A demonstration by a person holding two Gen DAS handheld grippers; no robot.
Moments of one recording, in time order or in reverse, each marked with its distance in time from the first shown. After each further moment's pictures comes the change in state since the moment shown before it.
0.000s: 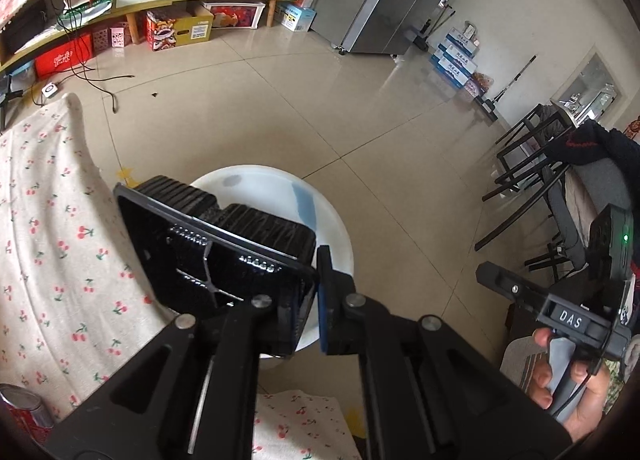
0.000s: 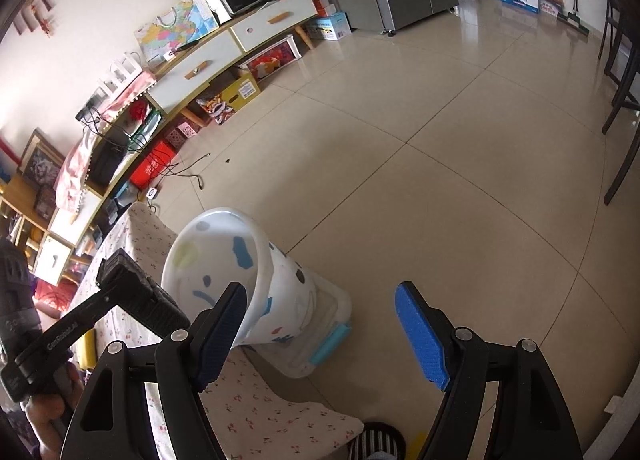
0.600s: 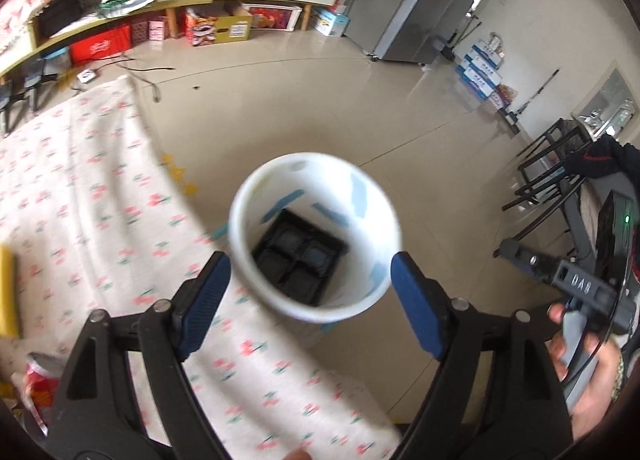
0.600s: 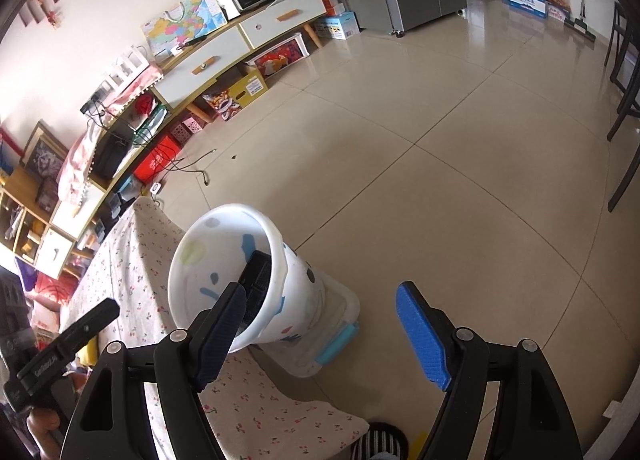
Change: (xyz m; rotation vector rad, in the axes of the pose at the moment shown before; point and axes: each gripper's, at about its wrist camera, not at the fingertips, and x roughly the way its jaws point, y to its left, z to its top) left arm -0.047 0.030 -0.028 -0.059 -0.017 0.109; right arm 0.000 0.013 0.001 -0.031 0.005 0.007
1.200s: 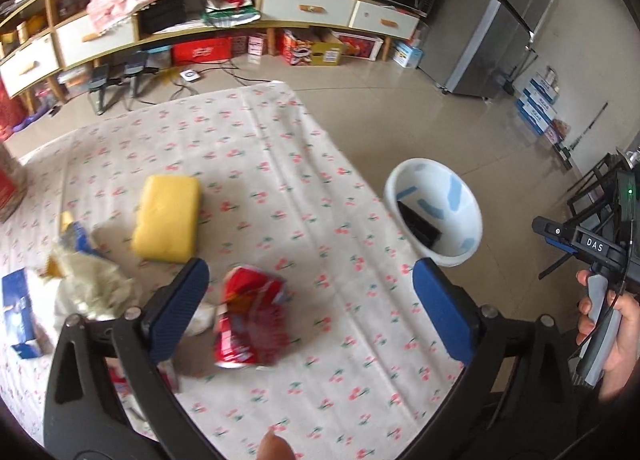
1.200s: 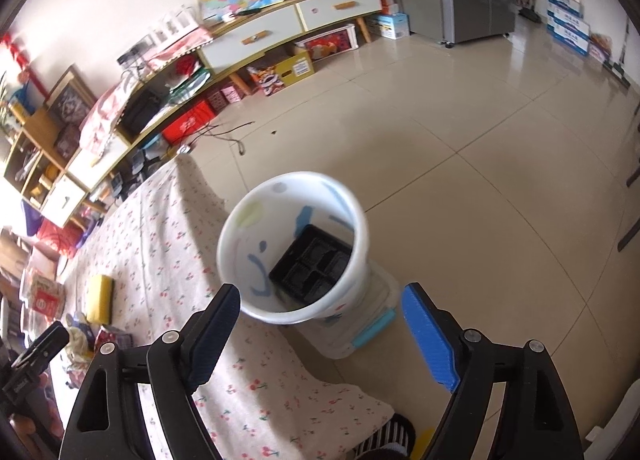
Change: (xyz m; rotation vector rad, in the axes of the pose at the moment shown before) left arm -0.105 0.110 -0.052 -0.112 -0.102 0.218; right arm -0.004 0.093 -0.024 -0.178 0.034 0.027
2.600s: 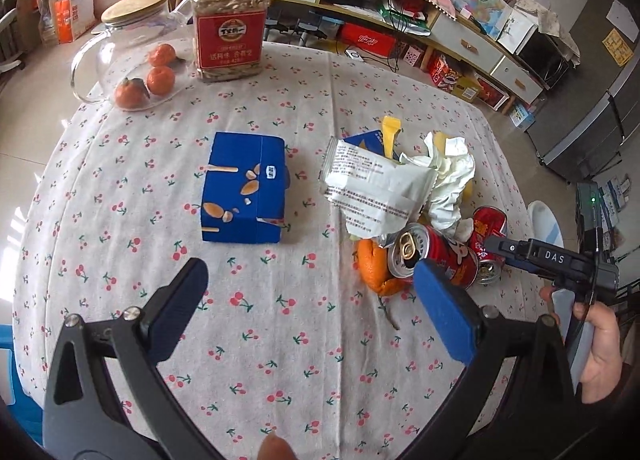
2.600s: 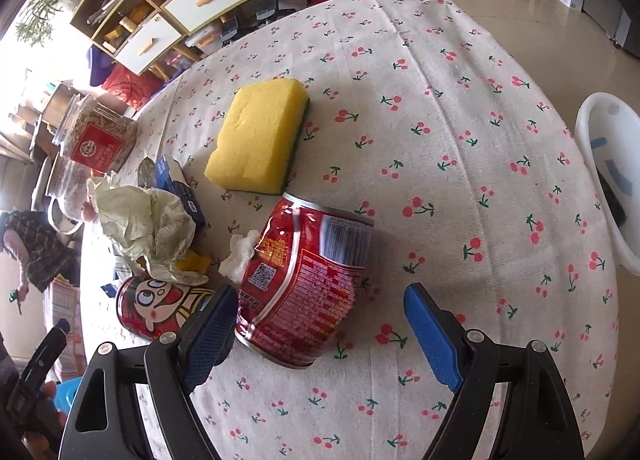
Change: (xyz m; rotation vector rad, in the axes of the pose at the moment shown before) left arm -0.092 0.206 -0.114 -0.391 -0.001 0.219; right arm 0.125 0.295 -0.110 -0.317 0.368 0.228
